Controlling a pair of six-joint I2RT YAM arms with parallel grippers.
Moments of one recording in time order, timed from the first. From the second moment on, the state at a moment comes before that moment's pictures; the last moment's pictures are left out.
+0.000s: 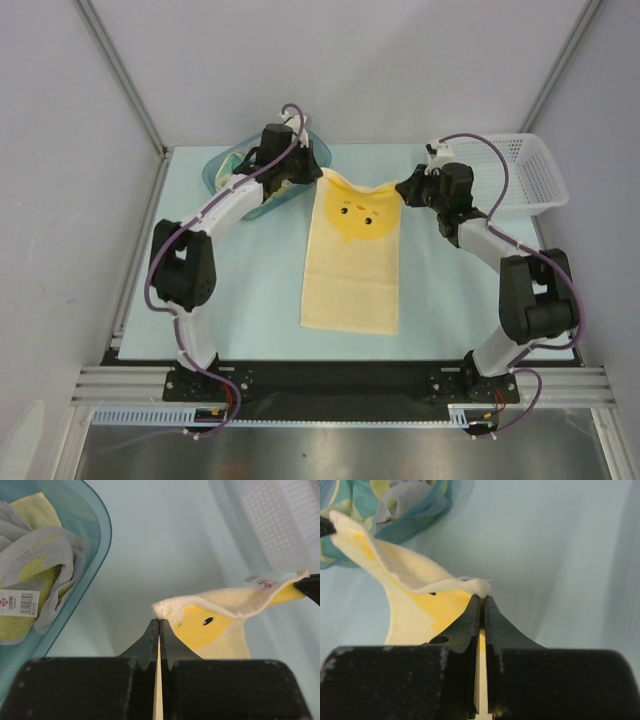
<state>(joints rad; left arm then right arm) -0.42 1.88 1.61 -0.24 0.20 -0.32 0.20 1.58 0.99 0.31 -0.25 0.30</state>
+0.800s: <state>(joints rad) -0.46 1.46 0.99 -0.12 0.22 -0.34 0.30 1.18 0.67 0.12 -0.23 0.38</state>
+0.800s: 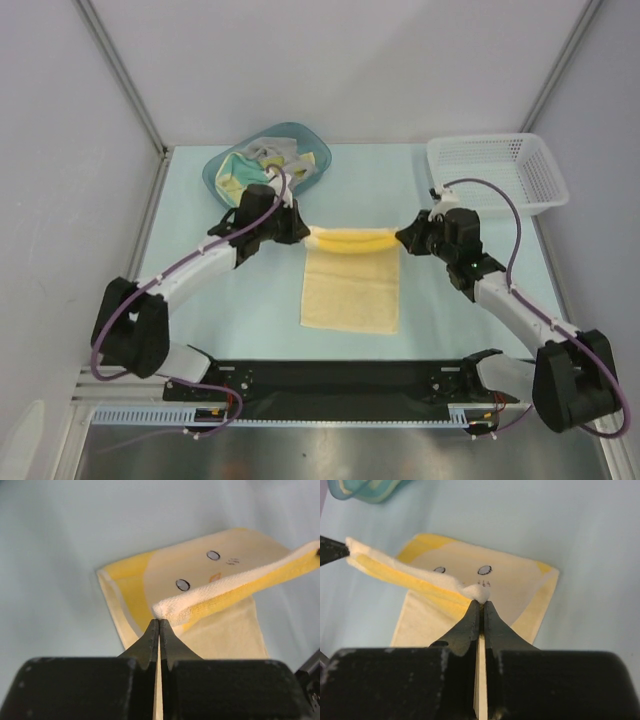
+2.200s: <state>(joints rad) -0.70 1.13 0.55 -0.23 0.01 -0.52 0.51 0.84 0.33 -0.26 -0.20 0.65</state>
